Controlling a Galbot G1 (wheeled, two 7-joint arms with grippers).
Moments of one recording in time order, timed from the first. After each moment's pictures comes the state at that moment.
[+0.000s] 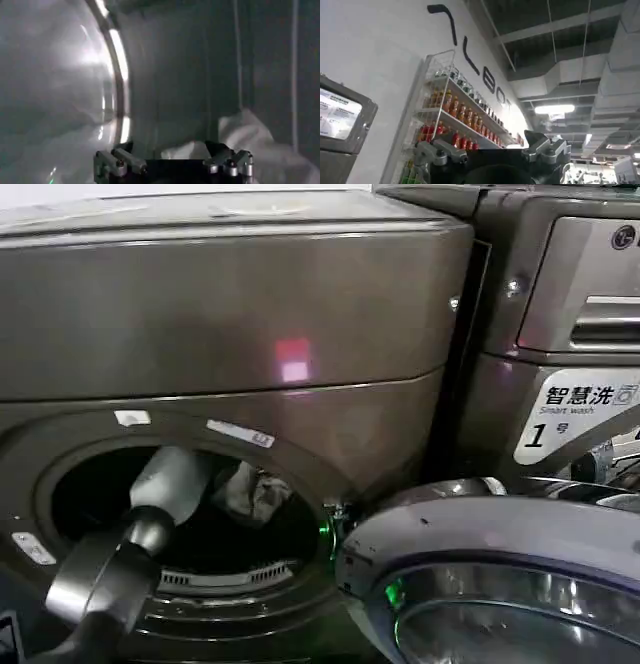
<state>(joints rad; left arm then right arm) -0.09 -1.37 -0.05 -0.39 0.65 -0.04 0.88 -1.74 1.11 2.33 1.98 0.79 -0.23 -0.11</state>
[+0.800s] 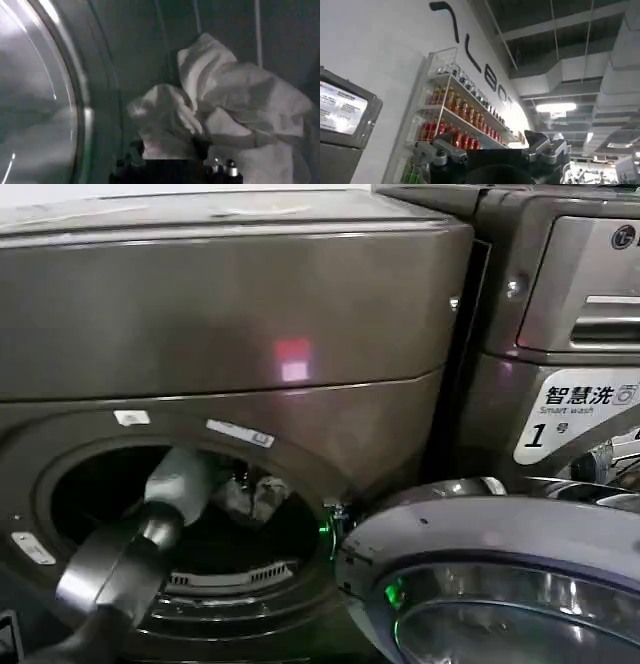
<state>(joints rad) -0.11 -1.41 0.05 -0.29 0.90 -0.04 0.89 -1.74 1.12 2.32 1.99 0.78 -0.23 -0.11</state>
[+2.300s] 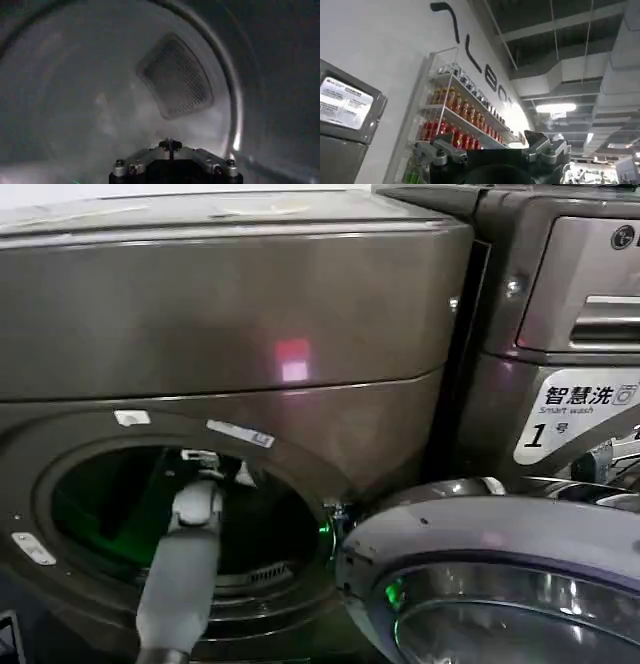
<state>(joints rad) 0.55 -1.47 -0.50 -1.22 -0.04 0.01 0.23 -1.72 1.15 2.28 2.01 0.76 -0.19 -0.10</state>
